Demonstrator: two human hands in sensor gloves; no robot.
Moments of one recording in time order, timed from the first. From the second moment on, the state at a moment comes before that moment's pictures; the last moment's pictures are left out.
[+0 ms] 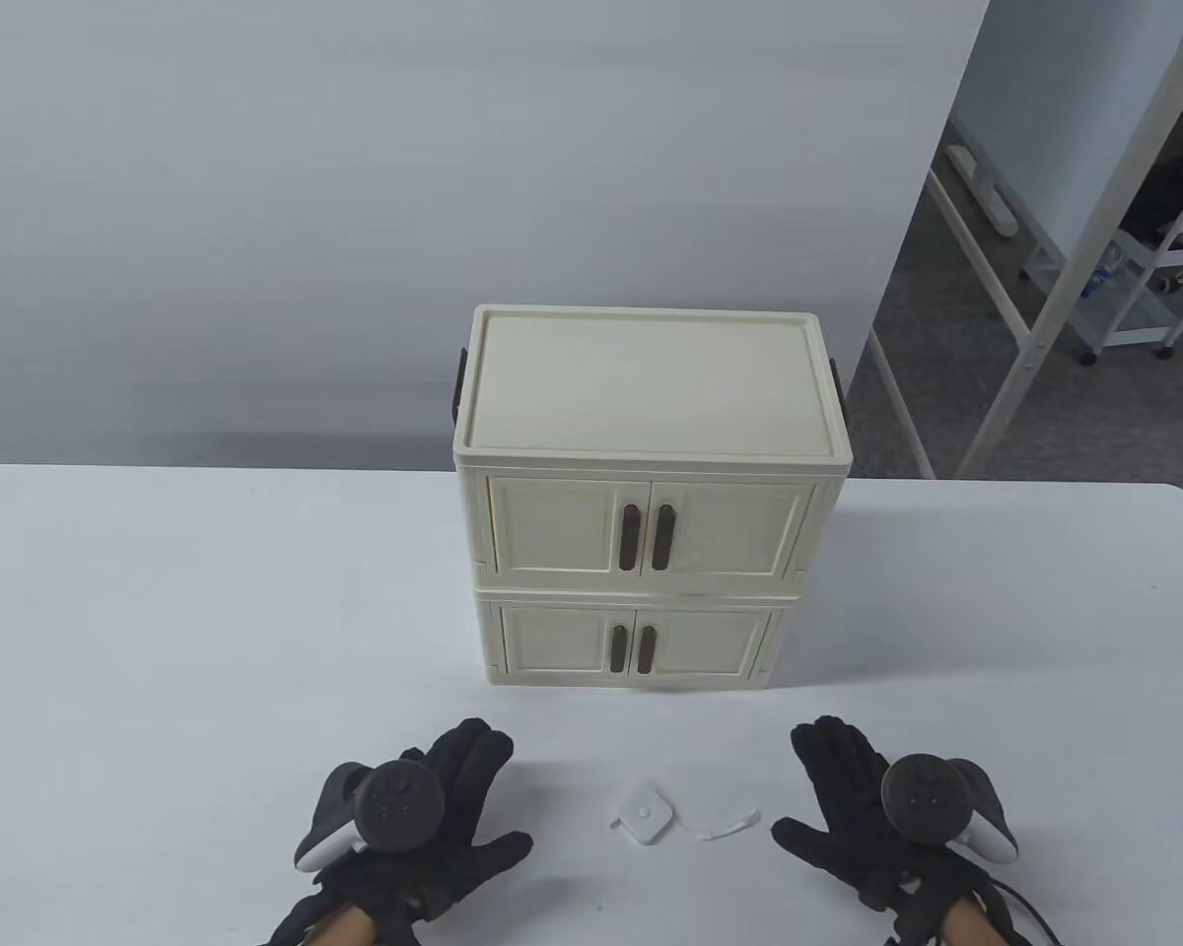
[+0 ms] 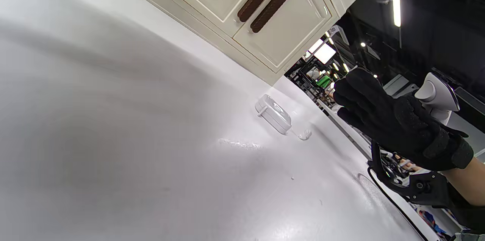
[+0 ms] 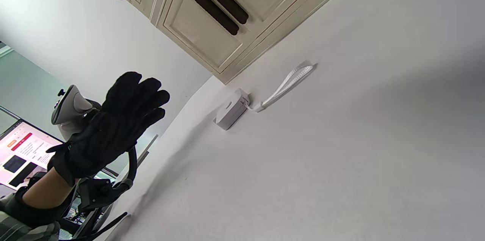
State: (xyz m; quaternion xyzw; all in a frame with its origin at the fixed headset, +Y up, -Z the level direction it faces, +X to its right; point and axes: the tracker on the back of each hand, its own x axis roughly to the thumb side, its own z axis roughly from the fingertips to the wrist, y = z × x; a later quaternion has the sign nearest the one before) left_hand -0.182 -0.787 -0.274 -0.17 -0.28 0.30 0.90; right_hand 0.260 -0.792 -0.287 0.28 0.19 0.87 0.37
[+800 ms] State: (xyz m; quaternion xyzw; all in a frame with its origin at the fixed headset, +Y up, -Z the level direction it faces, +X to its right) left_hand -0.173 -0.793 -0.278 -0.18 -0.27 0.29 0.90; right_hand 0.220 -0.791 -0.287 0.30 0.19 0.86 0.36
